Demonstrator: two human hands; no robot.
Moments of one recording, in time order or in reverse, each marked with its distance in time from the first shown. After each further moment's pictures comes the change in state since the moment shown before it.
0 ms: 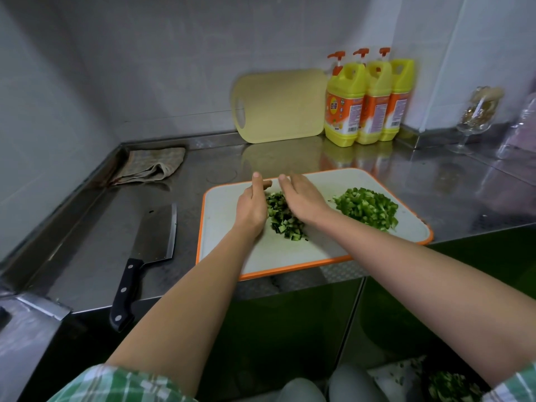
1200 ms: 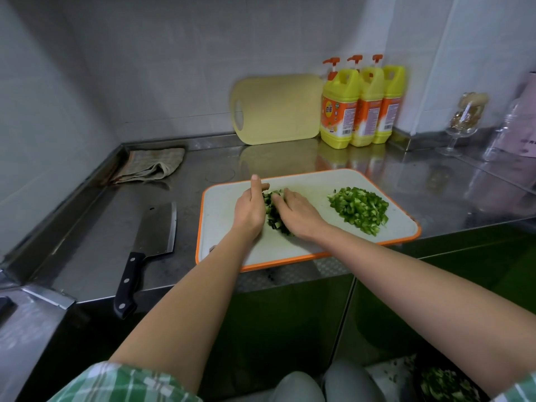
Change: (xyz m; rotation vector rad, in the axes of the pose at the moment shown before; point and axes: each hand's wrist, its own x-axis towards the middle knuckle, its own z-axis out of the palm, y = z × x) left_hand -0.017 0.003 -0.002 -0.006 -0.001 0.010; right_hand -0.041 0.001 0.007 -0.062 -0.097 -0.029
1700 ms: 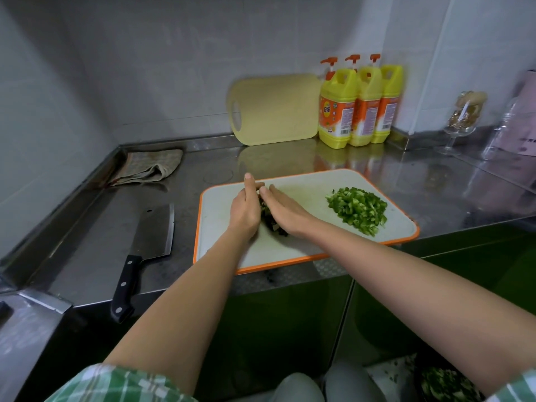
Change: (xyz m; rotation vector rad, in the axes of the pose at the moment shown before) left_hand 0.002 0.002 -0.002 0.008 0.015 -0.059; right_hand 0.007 -0.017 0.001 0.213 -0.096 -0.030
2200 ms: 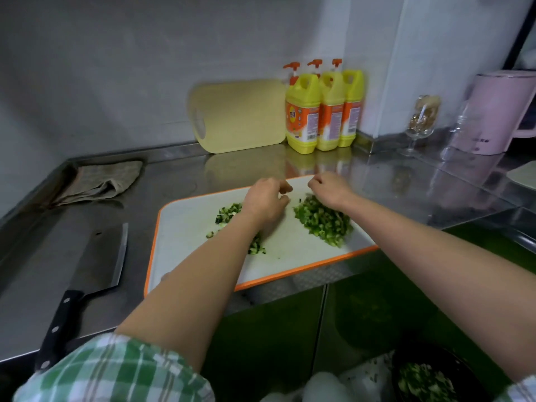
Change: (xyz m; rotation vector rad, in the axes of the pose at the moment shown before) left_hand 0.038 0.045 0.084 0.722 -0.340 0.498; right_hand 0.013 0.085 -0.130 -0.277 0.289 0.244
